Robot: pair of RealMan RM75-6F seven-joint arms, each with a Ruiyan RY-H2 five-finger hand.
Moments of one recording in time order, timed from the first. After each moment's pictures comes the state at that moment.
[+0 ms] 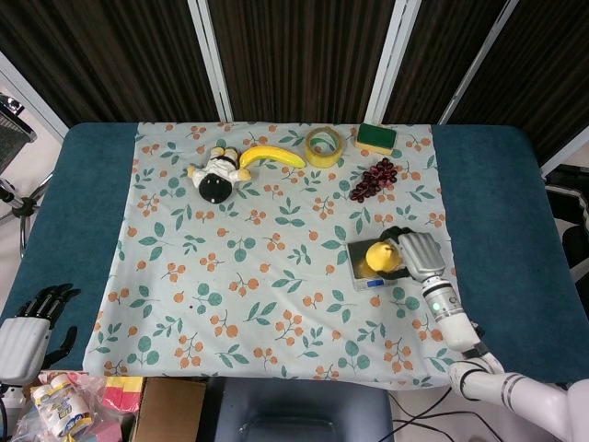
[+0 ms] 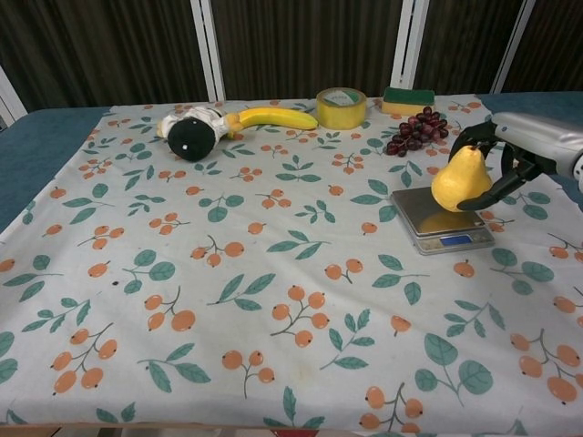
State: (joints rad) left arm -0.10 -1.11 0.00 -1.60 1.58 1.49 0.04; right arm 0.59 -1.58 0.20 -1.15 -1.27 0.97 0.01
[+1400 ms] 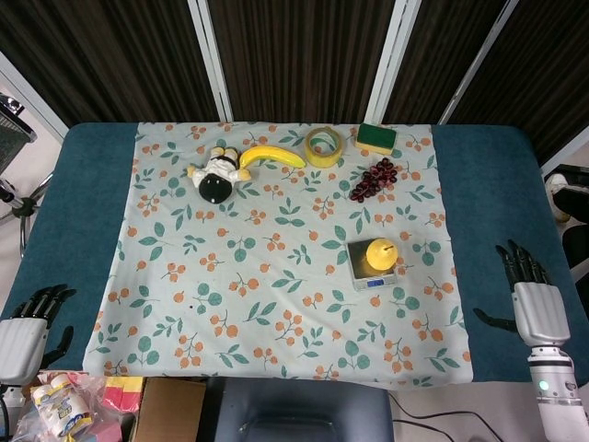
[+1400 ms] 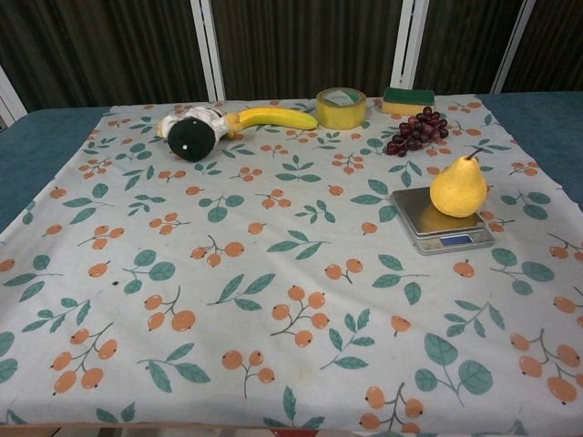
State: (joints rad) left arm -0.09 -1.12 0.00 -1.62 1.54 1.48 0.10; right arm 0.18 -1.18 0.05 -1.63 -1.33 1.44 -0.12
